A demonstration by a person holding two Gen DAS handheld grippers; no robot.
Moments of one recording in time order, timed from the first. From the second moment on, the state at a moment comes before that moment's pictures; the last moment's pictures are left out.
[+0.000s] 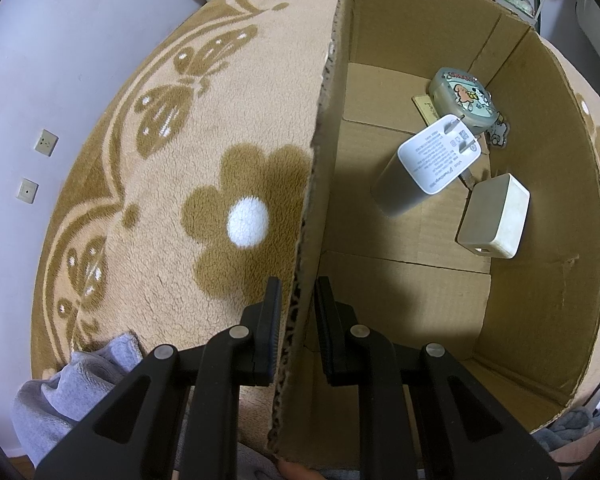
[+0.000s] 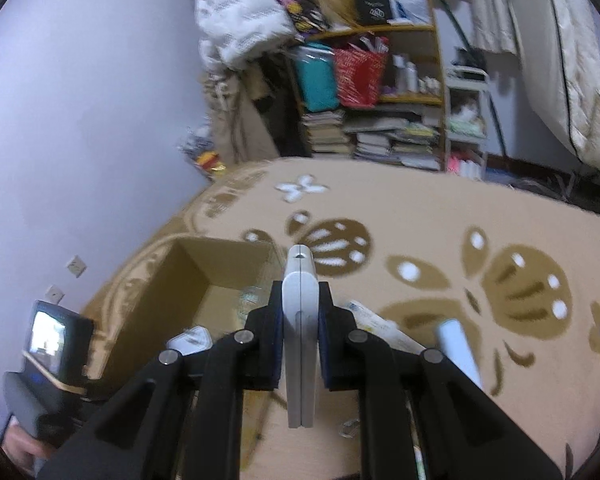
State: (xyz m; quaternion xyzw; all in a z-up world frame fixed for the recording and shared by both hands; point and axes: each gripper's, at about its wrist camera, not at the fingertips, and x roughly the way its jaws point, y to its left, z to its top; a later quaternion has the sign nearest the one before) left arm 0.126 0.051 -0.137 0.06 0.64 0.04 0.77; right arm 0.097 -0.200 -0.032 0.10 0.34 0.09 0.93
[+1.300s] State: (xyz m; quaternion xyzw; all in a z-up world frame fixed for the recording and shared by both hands) left arm 0.127 0.051 -0.139 0.06 0.64 0.05 0.77; right arm 0.143 -0.114 -0.101 0.09 0.45 0.12 0.88
